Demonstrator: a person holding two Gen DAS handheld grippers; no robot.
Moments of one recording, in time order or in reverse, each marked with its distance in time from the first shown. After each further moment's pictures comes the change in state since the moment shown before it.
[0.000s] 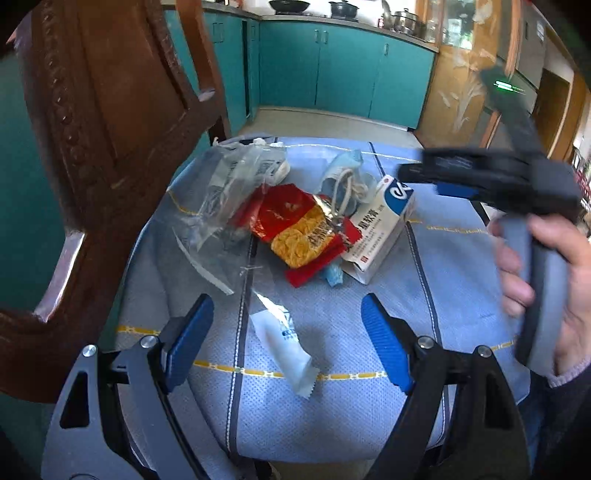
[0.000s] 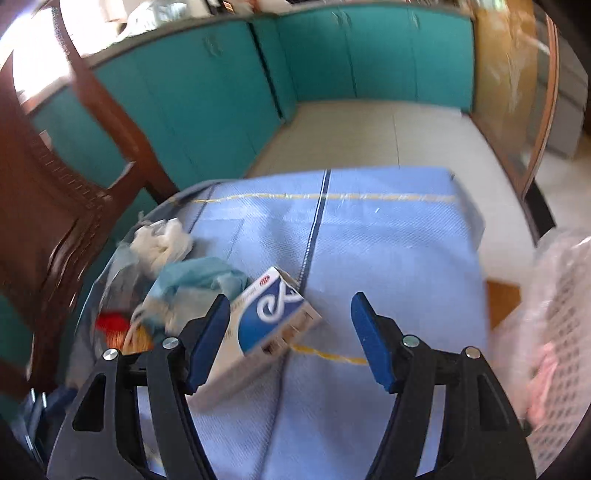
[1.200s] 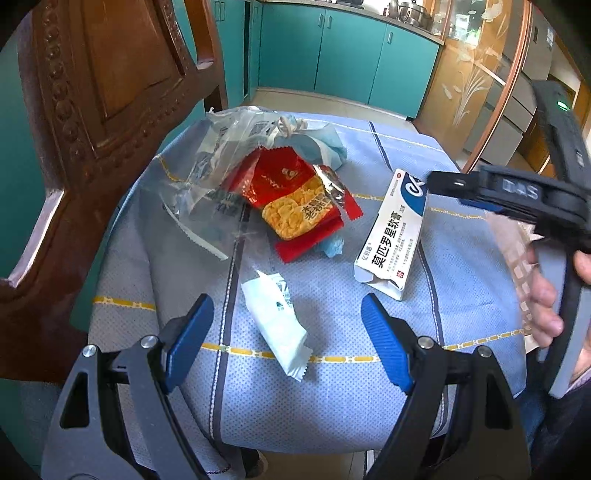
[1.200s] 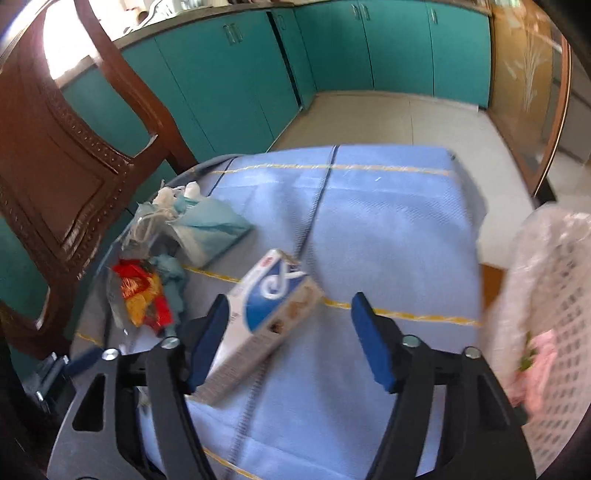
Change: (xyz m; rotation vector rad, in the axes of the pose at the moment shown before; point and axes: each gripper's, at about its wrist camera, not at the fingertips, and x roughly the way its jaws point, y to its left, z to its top) left arm 0.018 0.000 -0.014 -0.052 0.073 -0.034; right arm -0.023 -0.007 -0.037 -0.052 0.046 0.092
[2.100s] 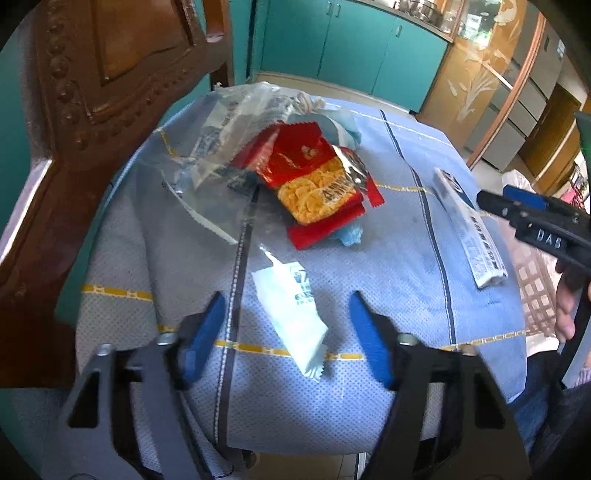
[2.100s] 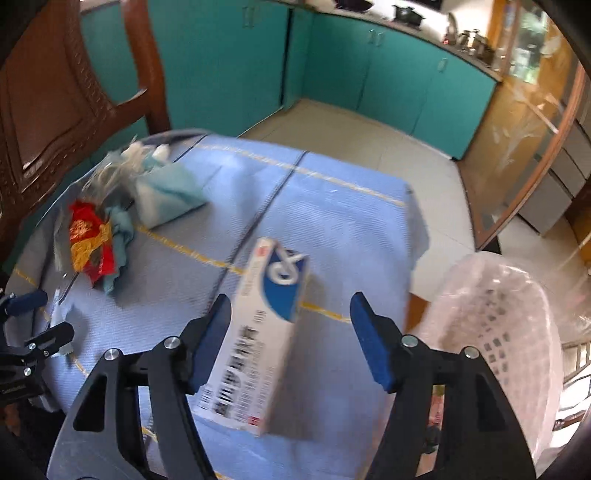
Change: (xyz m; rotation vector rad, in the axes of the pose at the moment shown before) left arm 0.019 0.016 -0.002 -0.037 0.064 -0.037; right arm -0.044 -0.005 -0.018 -0.280 -0.051 -0.290
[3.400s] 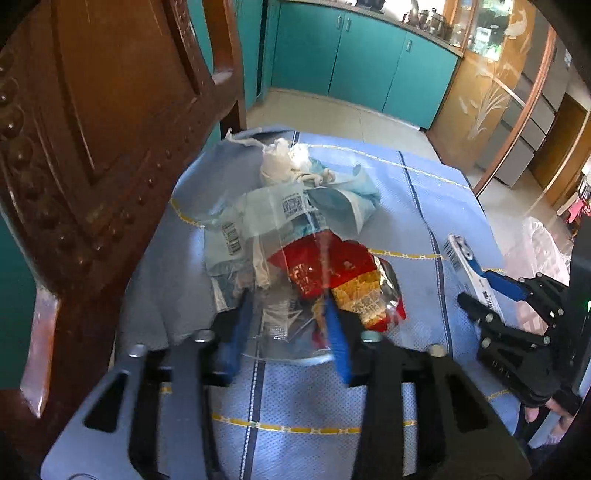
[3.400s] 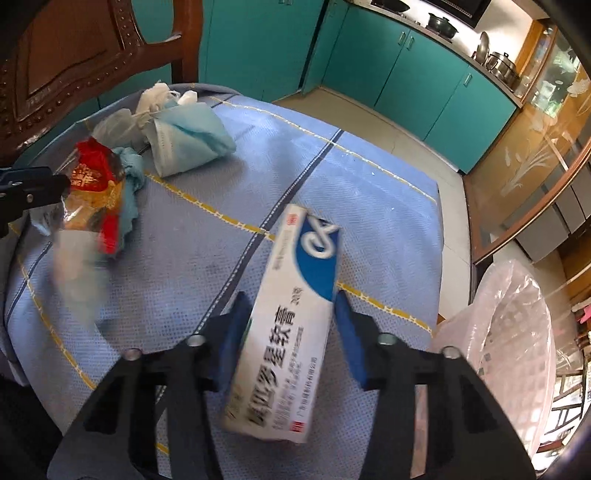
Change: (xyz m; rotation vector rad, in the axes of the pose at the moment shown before) left arm -0.003 0.012 0.056 -0.009 -0.069 0.049; right arm 0.034 0.050 -0.011 -0.165 0.062 -0.019
